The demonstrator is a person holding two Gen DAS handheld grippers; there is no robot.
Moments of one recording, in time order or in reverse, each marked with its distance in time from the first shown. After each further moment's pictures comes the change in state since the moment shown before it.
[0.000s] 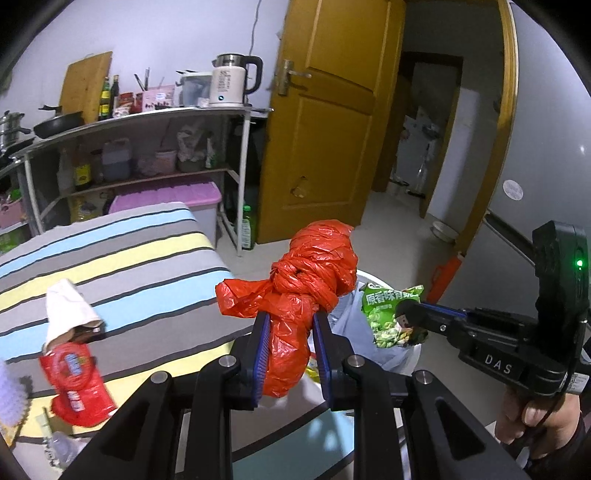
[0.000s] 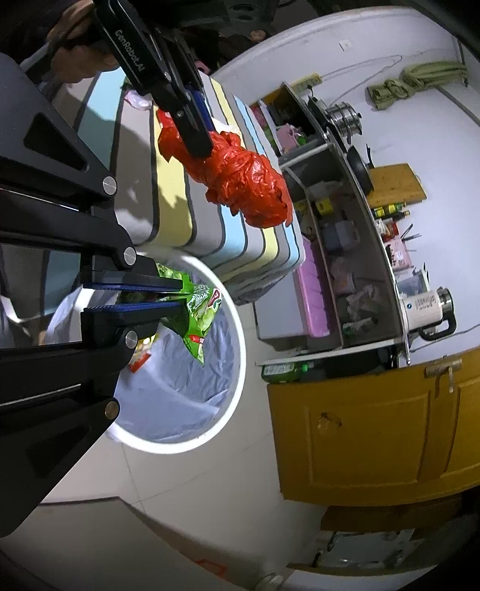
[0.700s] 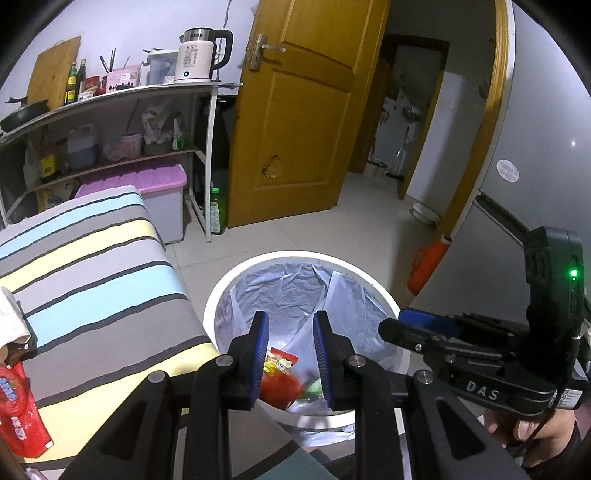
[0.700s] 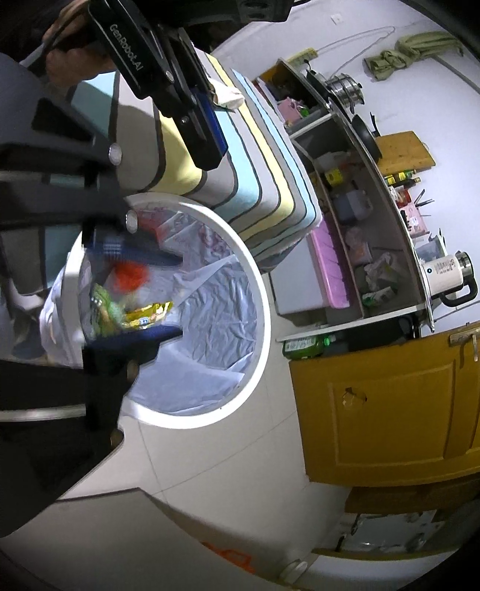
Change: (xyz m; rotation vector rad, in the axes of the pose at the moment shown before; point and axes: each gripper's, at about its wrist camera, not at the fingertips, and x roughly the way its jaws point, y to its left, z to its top) left arm 0.067 -0.021 0.008 0.023 0.076 -0.093; right arm 0.028 -0.041 -0.005 0.066 0.061 -0.062
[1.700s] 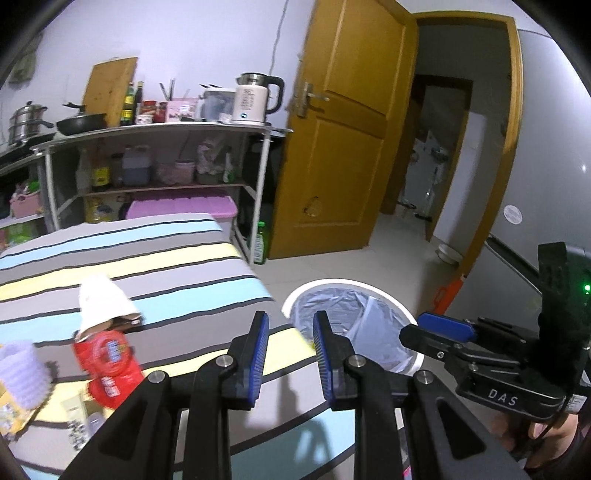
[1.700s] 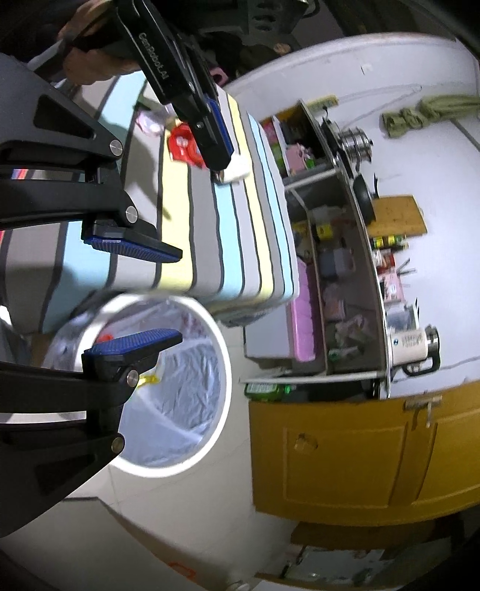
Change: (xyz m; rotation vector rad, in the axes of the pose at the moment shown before) left arm -0.122 0.044 -0.029 -0.082 -0.167 0.126; right arm -0.048 0.093 -0.010 -0.183 -0.105 0.103
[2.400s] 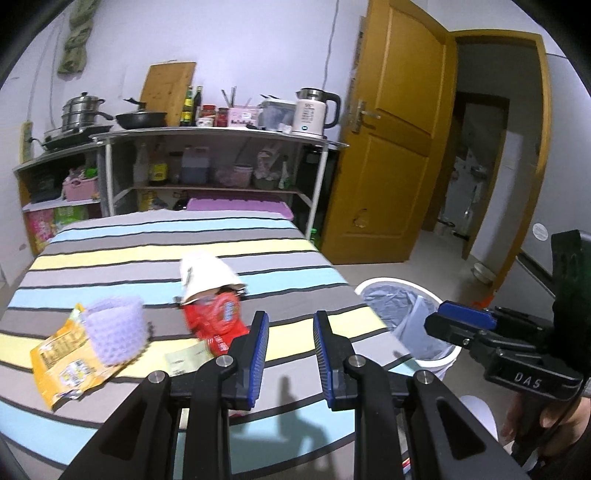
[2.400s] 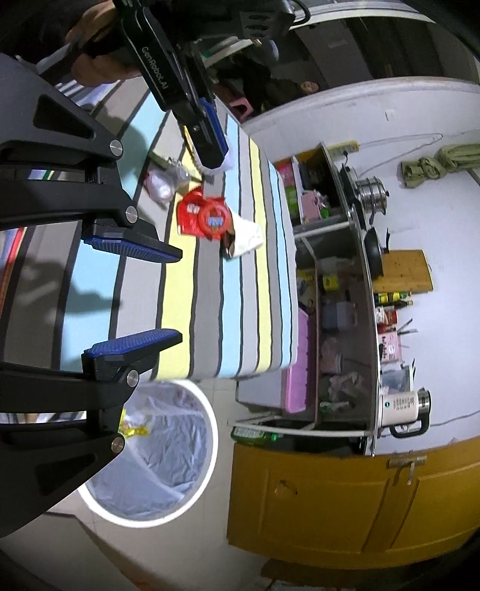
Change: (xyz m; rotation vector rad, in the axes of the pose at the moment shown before) left arm -0.077 0.065 -0.039 -0.080 -0.043 0.160; right arm 0.005 0.074 -0.005 -0.116 0.009 0.121
